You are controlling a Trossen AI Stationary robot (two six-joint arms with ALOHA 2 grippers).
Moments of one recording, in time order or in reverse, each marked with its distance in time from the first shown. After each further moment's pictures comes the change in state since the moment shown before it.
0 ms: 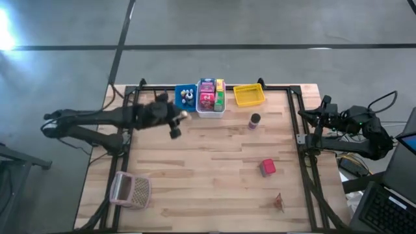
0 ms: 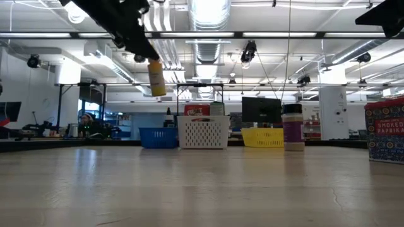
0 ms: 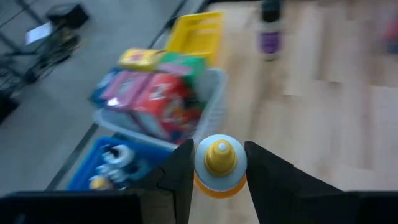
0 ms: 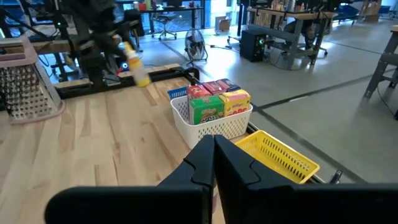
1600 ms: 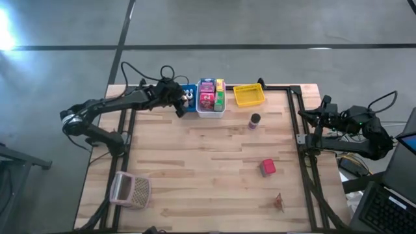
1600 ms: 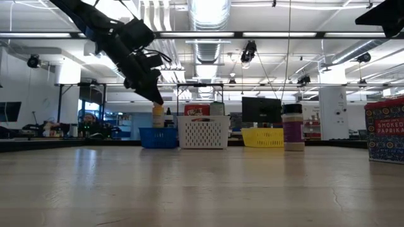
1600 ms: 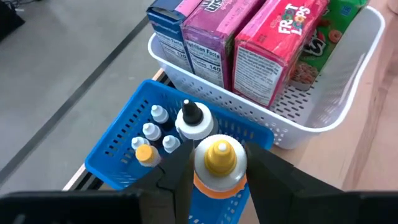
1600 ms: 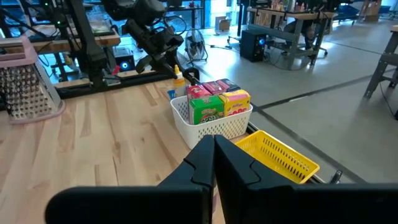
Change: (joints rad) left arm 0.478 0.291 -0.016 0.182 0.266 0.090; right arm 0.000 0.000 0.000 0.000 0.000 0.000
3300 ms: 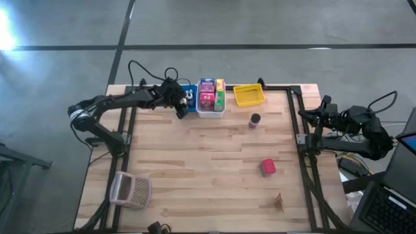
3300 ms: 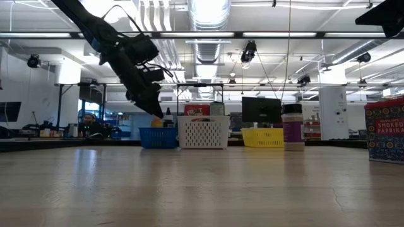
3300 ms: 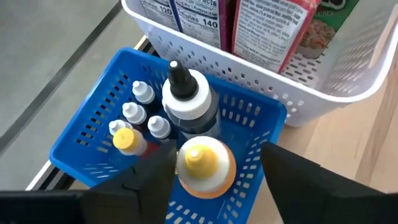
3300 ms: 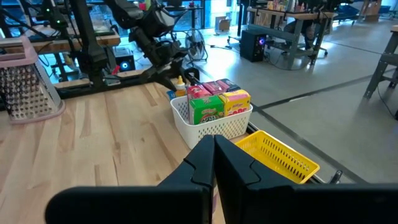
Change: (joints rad) left arm 0.042 0.106 -0.008 0.019 0.067 0.031; right arm 0.000 0.000 0.000 0.000 0.000 0.000
